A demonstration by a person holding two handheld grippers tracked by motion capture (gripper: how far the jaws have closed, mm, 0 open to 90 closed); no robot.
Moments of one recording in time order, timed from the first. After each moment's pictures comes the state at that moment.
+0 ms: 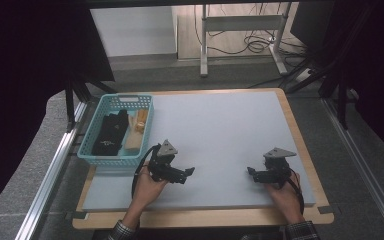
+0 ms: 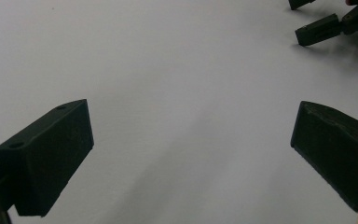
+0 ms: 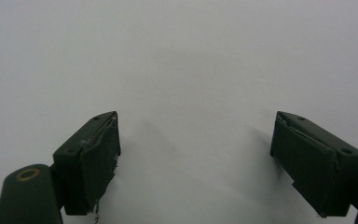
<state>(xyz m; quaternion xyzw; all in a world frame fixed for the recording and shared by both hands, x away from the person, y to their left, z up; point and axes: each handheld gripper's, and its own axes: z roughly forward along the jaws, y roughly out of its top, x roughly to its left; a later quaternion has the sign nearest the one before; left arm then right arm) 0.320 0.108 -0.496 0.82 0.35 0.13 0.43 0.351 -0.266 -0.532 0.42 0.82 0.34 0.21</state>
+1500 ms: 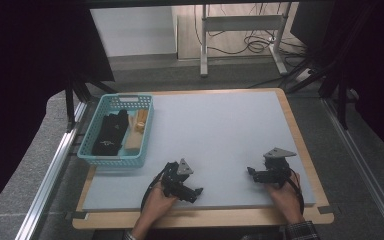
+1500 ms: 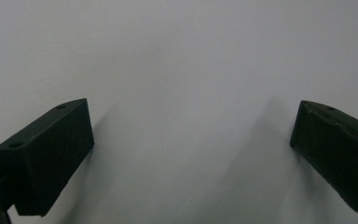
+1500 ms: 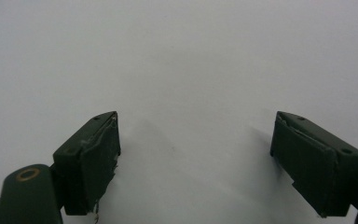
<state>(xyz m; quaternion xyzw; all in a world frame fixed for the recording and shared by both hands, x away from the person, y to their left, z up) 0.303 0.073 -0.546 0.87 0.32 0.11 0.36 0.351 -0.266 -0.532 0.42 0.82 0.34 0.21</state>
